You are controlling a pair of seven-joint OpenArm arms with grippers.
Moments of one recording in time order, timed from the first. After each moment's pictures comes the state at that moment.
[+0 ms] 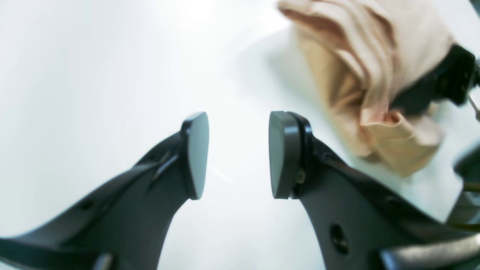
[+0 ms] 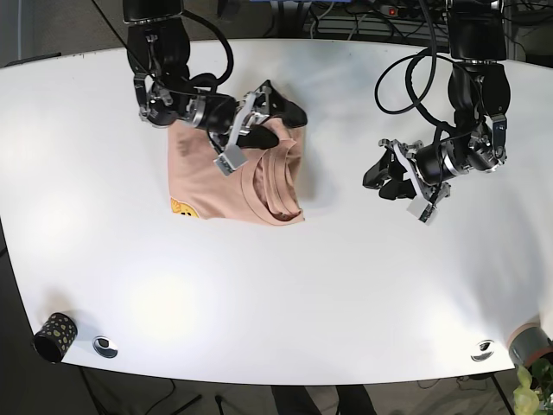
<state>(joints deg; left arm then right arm) -1.7 -16.1 -4.3 86.0 -38.2 -39.6 48.8 -7.8 6.8 -4.6 91.0 48.0 37.5 -53.8</state>
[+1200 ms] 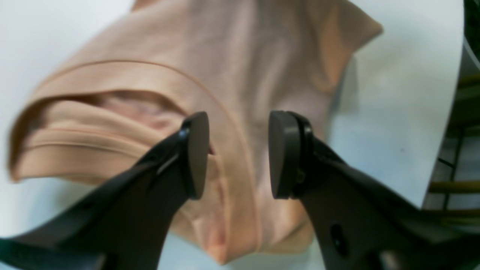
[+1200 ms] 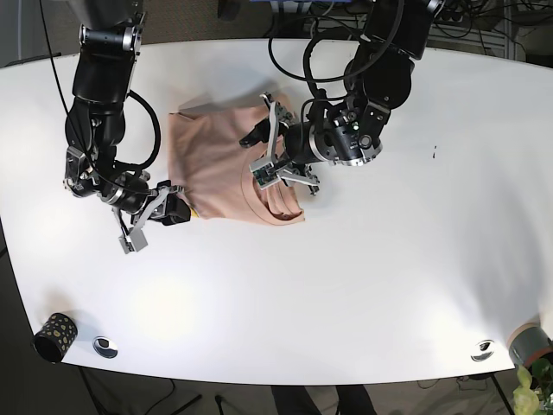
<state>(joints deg) -2.7 1.4 22.5 92.5 -11.3 -39.9 48.3 14.1 16.6 12.9 68.8 34.8 37.6 -50.6</state>
